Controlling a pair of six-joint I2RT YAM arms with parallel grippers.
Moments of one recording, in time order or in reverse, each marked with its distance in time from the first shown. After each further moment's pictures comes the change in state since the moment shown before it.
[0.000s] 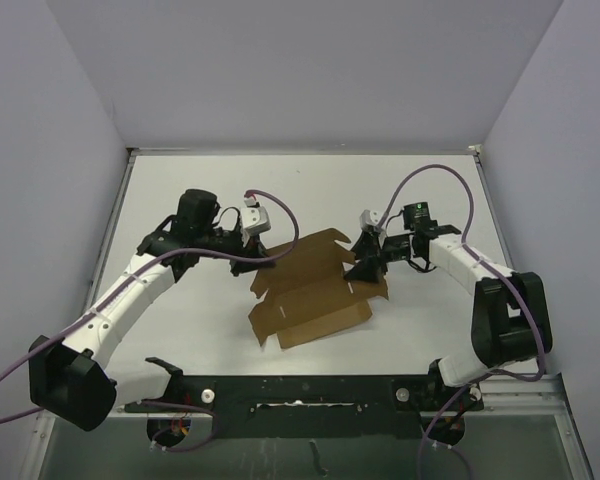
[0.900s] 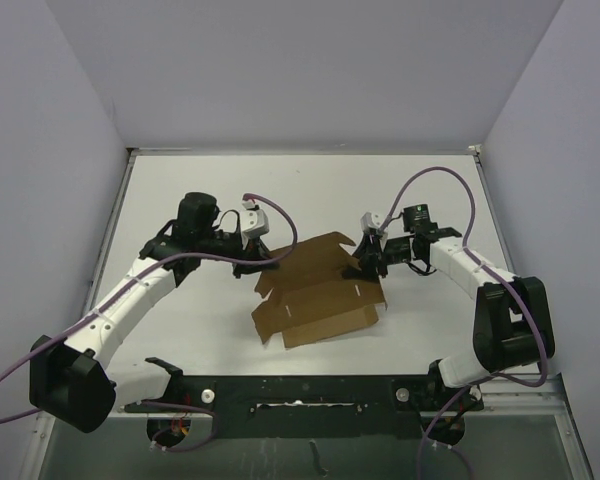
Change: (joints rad) left arm 0.000 -0.021 -0.075 0.131 0.092 -0.026; right arm 0.014 -0.051 -0.045 0.040 -0.058 0.023
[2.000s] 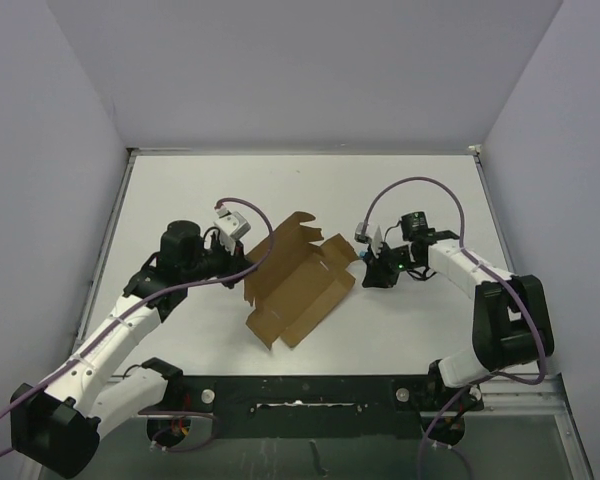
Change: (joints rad) left arm -0.001 -0.251 -0.226 0.097 -0.463 -0.360; right arm -0.004 -0.004 -0.031 -0.117 0.529 0.188
